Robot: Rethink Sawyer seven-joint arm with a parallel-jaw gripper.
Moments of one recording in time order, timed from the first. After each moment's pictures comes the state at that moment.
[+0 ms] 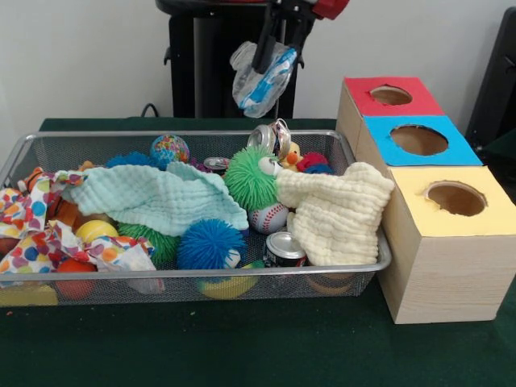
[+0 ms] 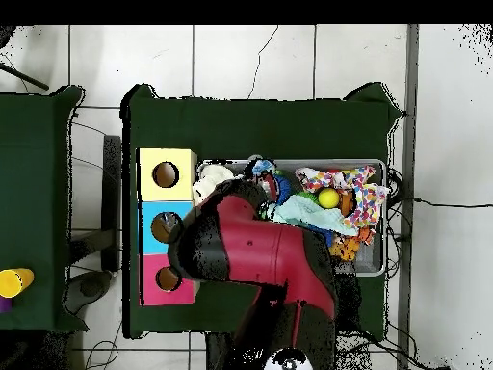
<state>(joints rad) 0.07 -0.82 -0.34 1.61 -0.11 0.32 1.40</state>
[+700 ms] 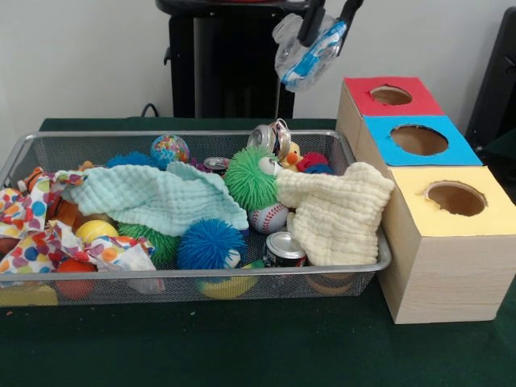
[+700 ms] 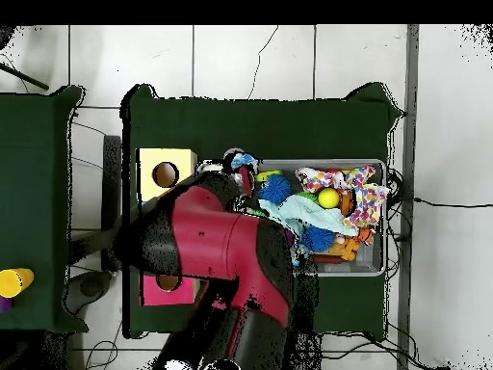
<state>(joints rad) 0.24 -0.76 -0.48 1.49 -0.03 0.44 1.44</state>
